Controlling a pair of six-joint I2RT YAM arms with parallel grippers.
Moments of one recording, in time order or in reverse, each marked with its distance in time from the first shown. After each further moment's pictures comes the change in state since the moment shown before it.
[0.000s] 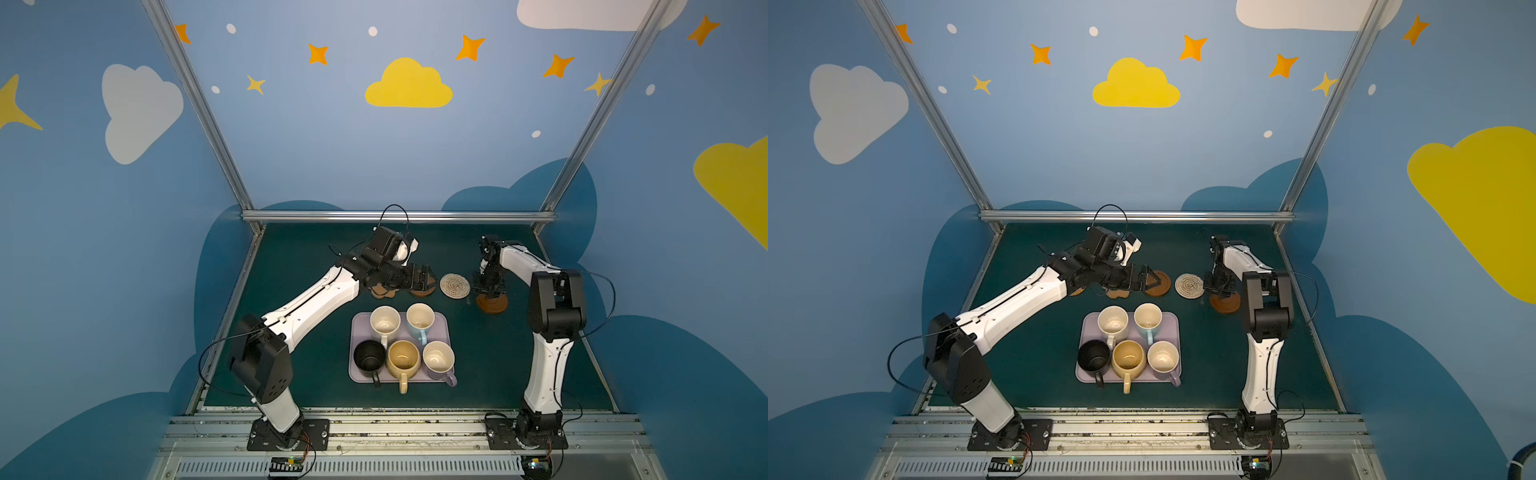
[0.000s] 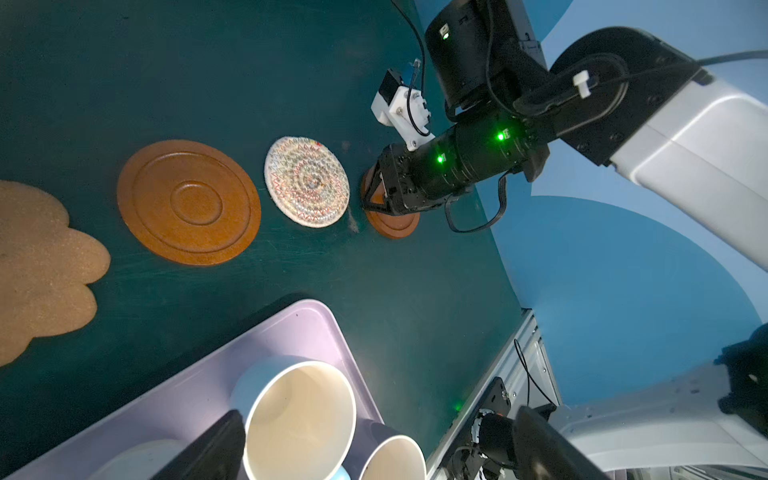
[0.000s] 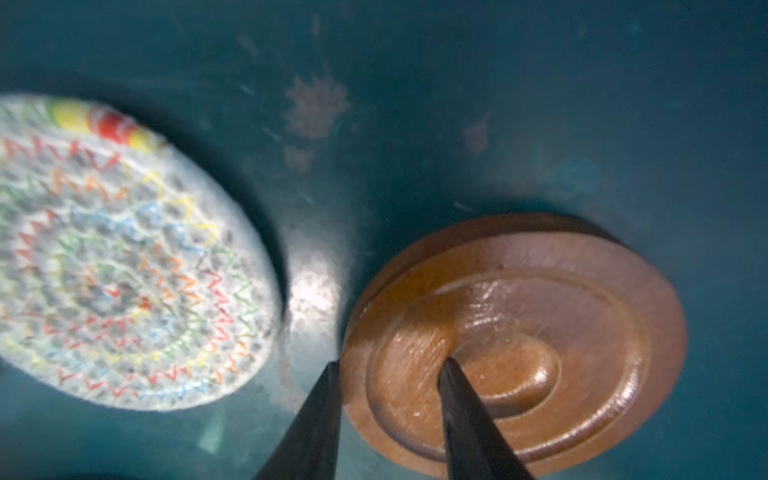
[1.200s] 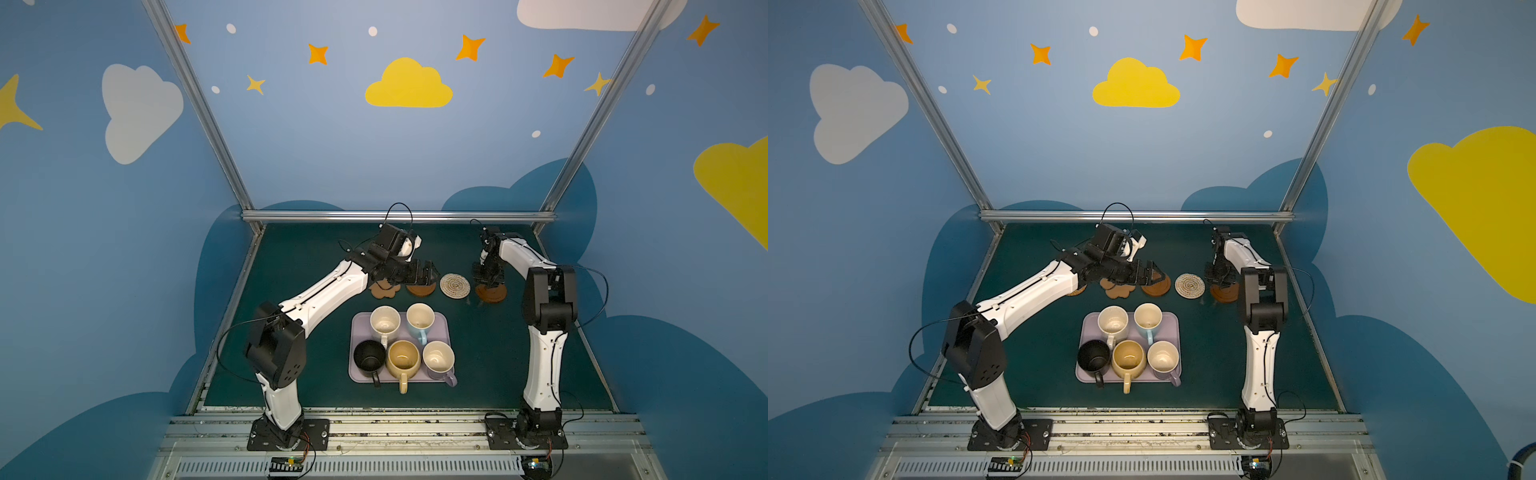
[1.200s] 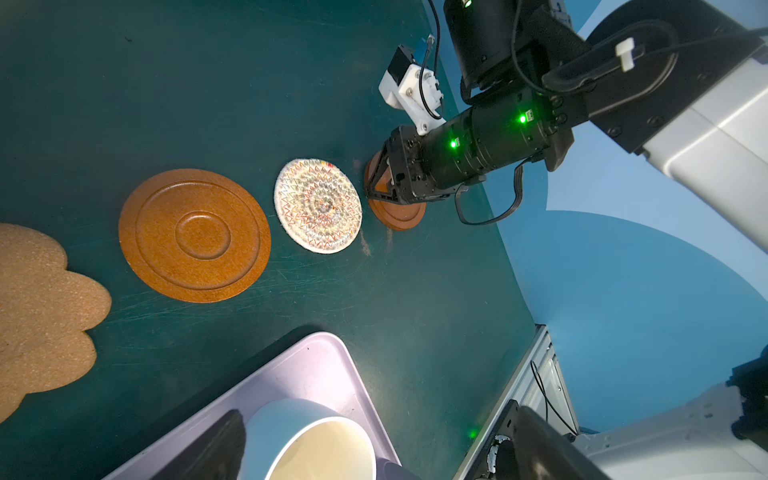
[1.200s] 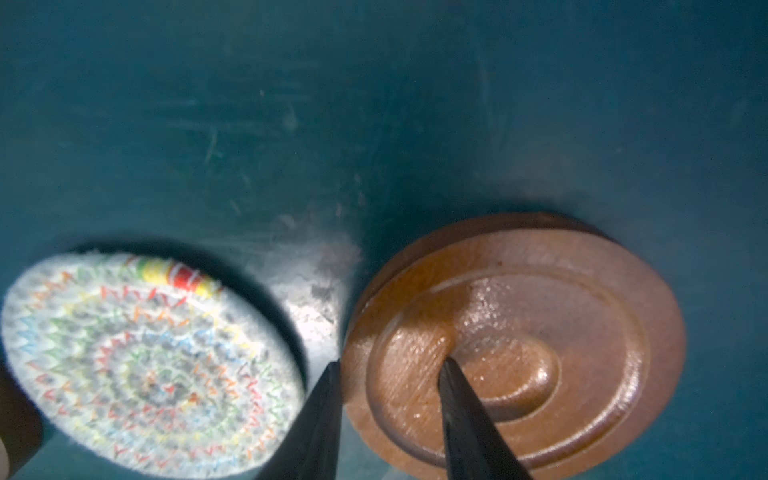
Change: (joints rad) left arm 0.012 0.097 0.055 0.045 -0.002 0.015; right arm -0.022 0.113 0.188 -0.029 -0.002 -0.016
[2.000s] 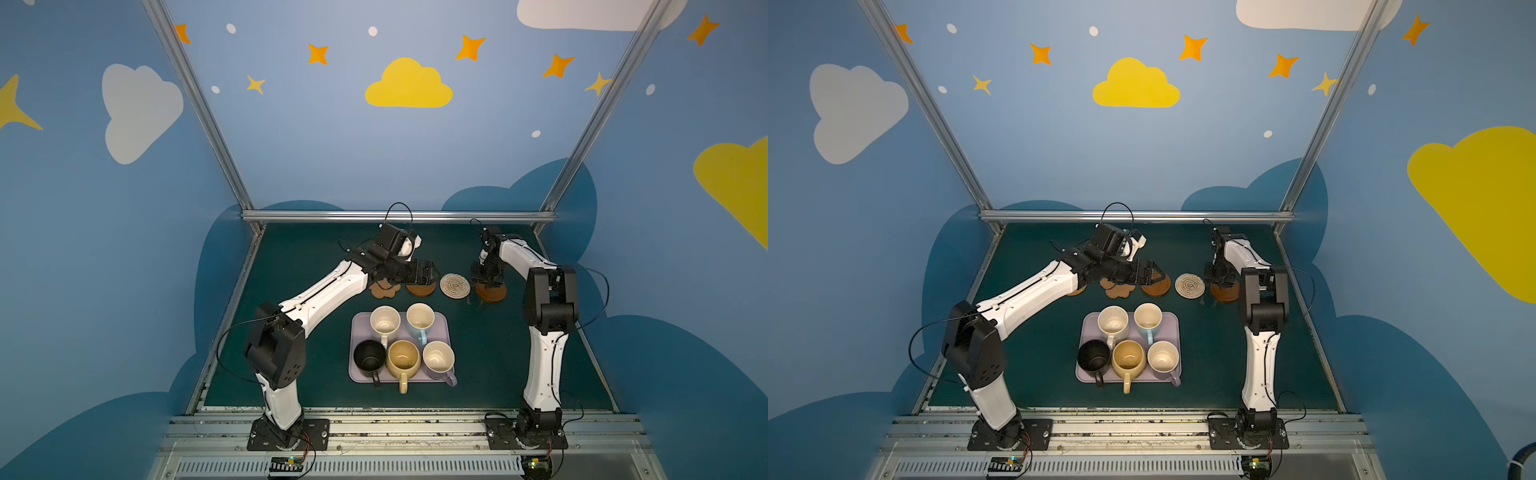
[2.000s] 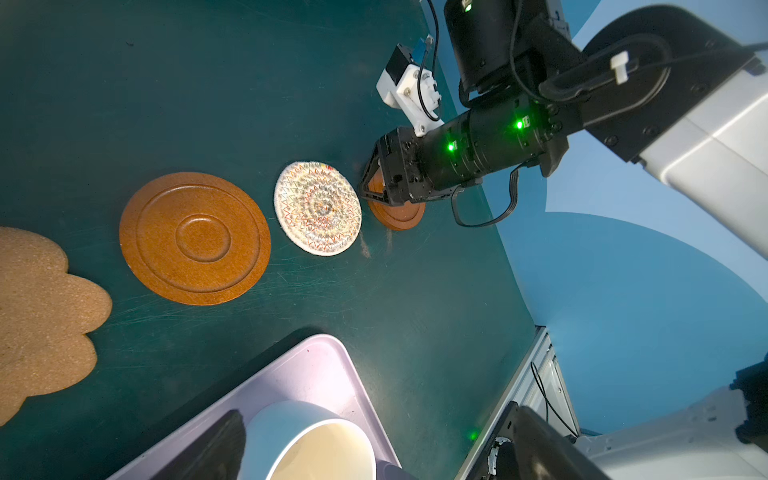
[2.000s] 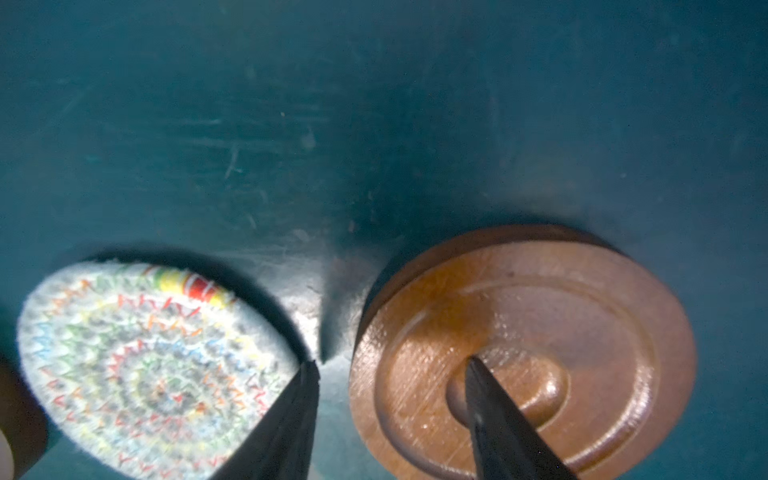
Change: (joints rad) left arm 0.000 -0.004 -0.002 0.006 -0.003 0.000; right arm 0.002 -0.027 -0.051 0.056 0.000 -0.008
